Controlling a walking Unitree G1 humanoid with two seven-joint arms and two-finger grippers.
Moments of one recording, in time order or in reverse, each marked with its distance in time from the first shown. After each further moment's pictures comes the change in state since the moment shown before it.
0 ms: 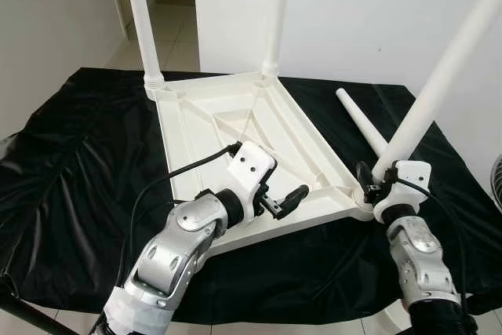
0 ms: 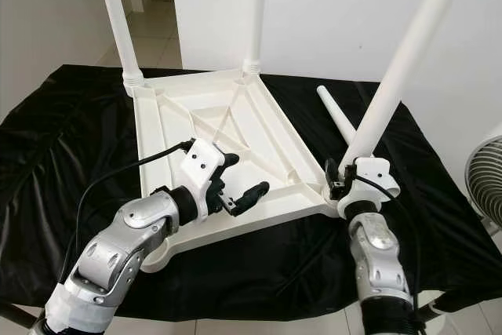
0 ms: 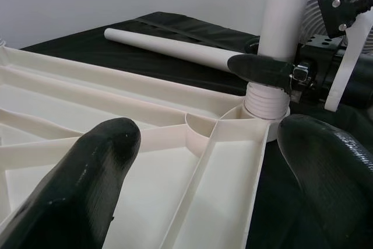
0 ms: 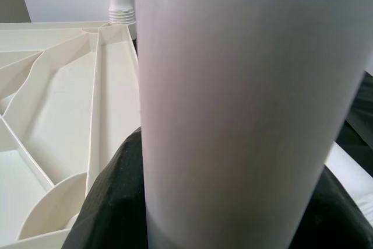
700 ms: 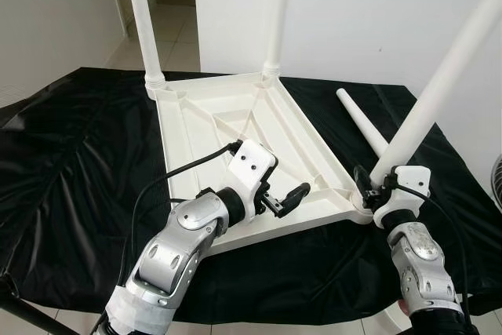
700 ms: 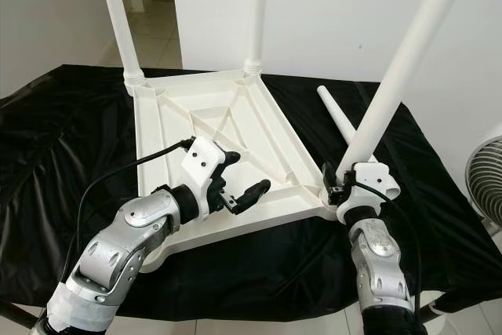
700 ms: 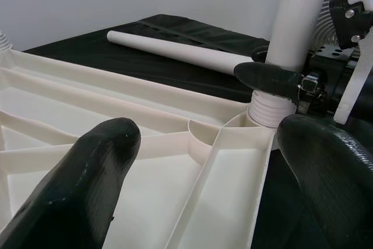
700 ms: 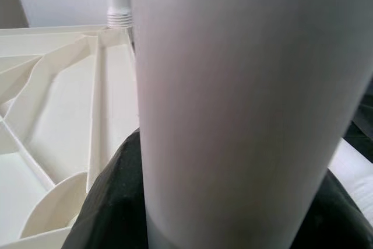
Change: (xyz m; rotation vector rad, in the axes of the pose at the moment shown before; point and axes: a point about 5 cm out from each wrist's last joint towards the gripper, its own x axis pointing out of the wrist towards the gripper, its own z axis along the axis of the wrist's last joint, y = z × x) left arm 0.000 0.002 0.001 0.001 -0.004 0.007; right arm -0.009 0.010 -0.002 0.022 -0.003 -0.025
